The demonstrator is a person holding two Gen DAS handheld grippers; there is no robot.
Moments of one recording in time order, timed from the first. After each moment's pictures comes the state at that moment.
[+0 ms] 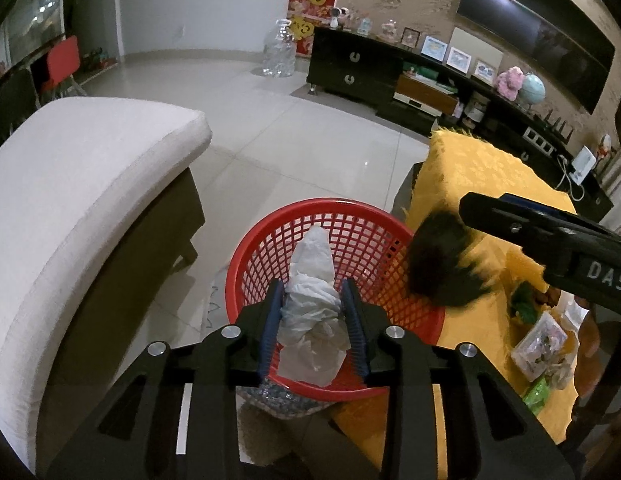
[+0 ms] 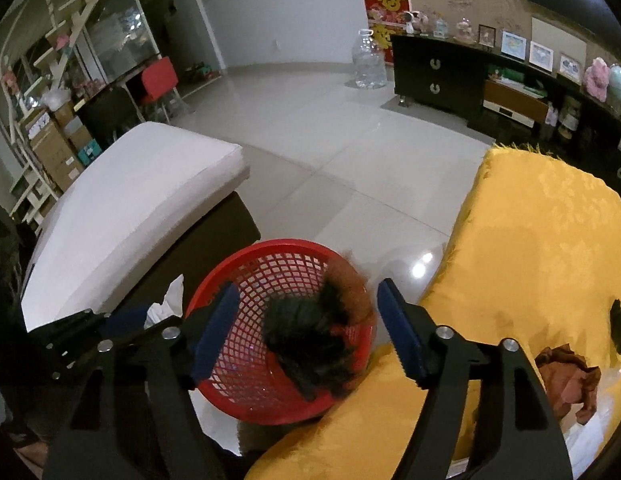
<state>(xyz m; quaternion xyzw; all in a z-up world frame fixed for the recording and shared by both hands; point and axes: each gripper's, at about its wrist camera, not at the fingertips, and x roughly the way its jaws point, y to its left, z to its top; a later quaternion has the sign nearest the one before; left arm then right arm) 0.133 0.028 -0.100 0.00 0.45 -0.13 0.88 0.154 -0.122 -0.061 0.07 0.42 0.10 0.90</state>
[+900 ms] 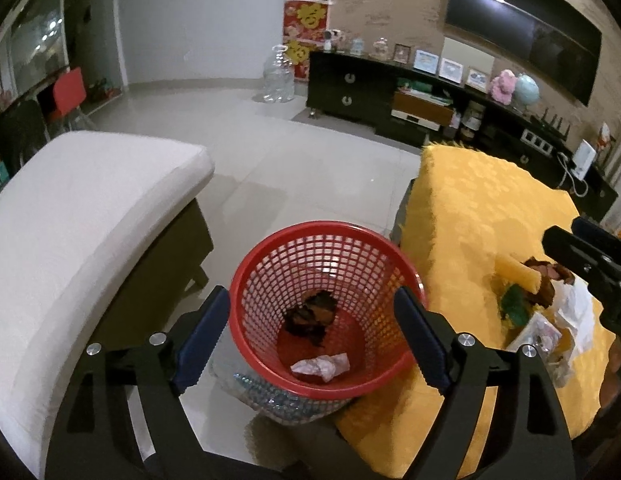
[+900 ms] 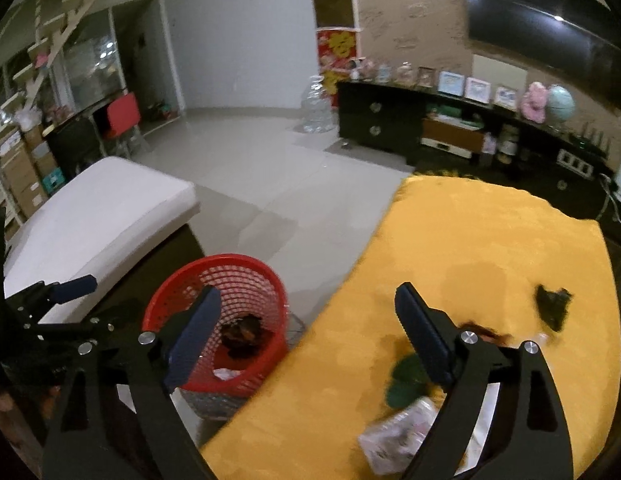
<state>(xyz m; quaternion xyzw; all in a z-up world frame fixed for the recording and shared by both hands) 0.109 0.009 -0.073 0.04 0.41 -0.13 0.90 0.070 -0.176 -0.034 0.05 0.35 0.00 0.94</state>
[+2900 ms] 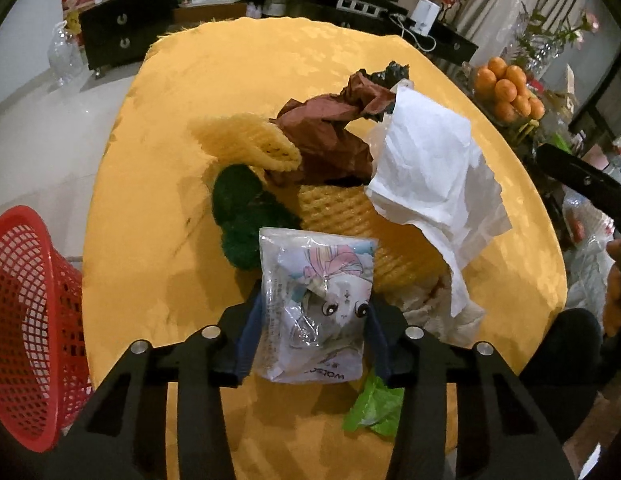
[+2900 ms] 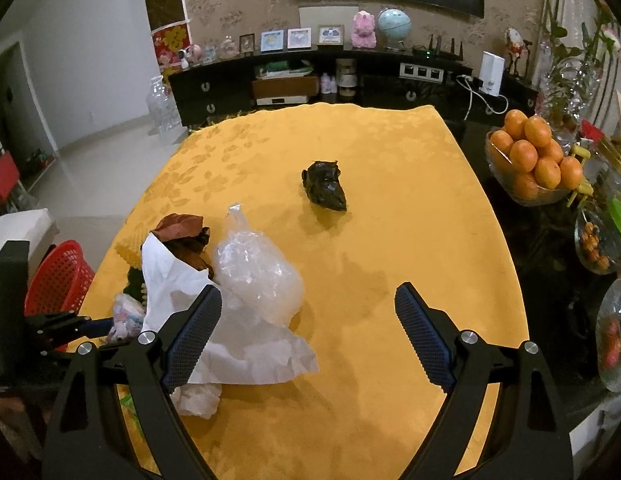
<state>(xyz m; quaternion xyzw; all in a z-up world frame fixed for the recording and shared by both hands) 0.060 -0.216 -0.181 0.14 0.50 -0.42 0.75 -0.065 -0.359 -0.097 0.14 0.38 -0.23 0.89</state>
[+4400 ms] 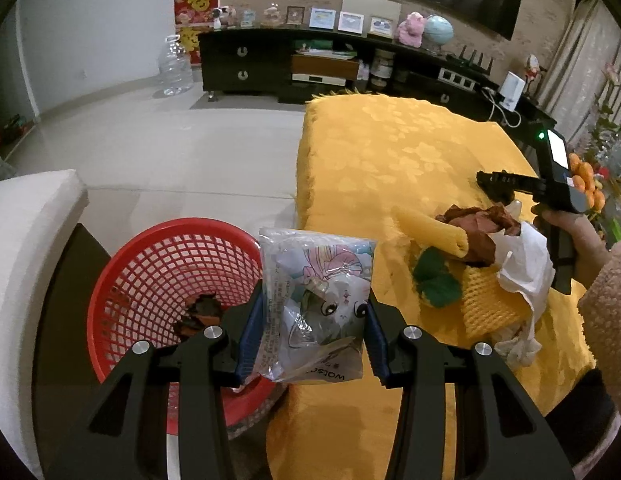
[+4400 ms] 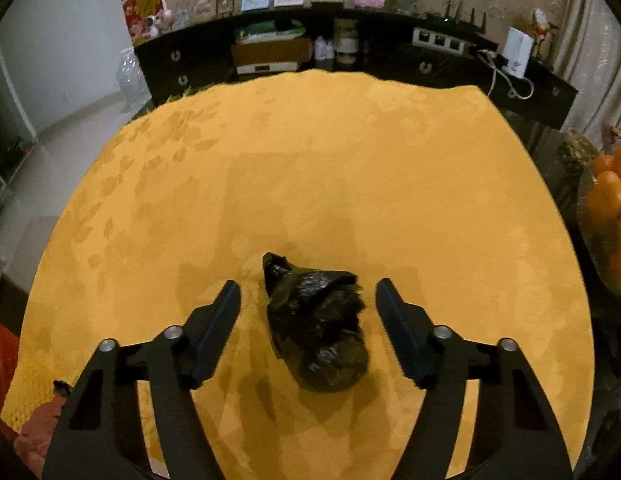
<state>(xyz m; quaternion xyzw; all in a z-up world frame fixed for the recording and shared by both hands) 0.113 -0.105 -0.110 0.10 0.44 -0.27 0.85 0.117 -0.474 -0.176 0.14 0.45 -0.23 0.85</state>
